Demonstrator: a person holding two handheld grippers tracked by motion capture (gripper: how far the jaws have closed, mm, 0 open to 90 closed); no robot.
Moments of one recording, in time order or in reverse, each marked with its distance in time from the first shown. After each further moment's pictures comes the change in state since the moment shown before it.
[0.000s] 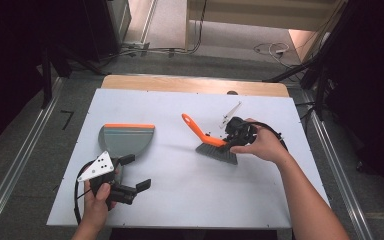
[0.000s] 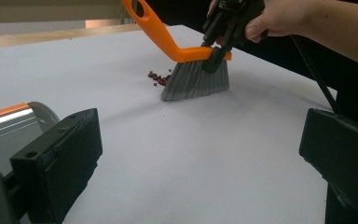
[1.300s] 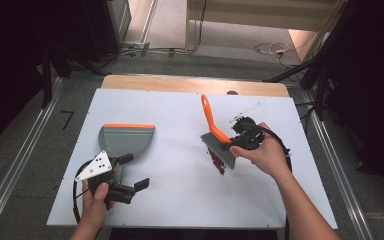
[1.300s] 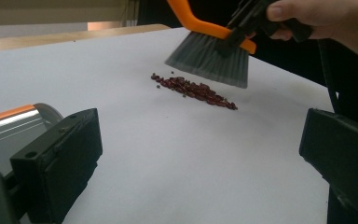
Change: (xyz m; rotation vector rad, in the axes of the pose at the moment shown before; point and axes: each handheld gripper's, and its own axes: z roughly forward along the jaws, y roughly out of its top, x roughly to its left) left arm 0.002 0.001 -0.002 -0.007 0.006 -0.002; right arm 0.047 -0.012 -0.036 -0.111 -0.134 0.332
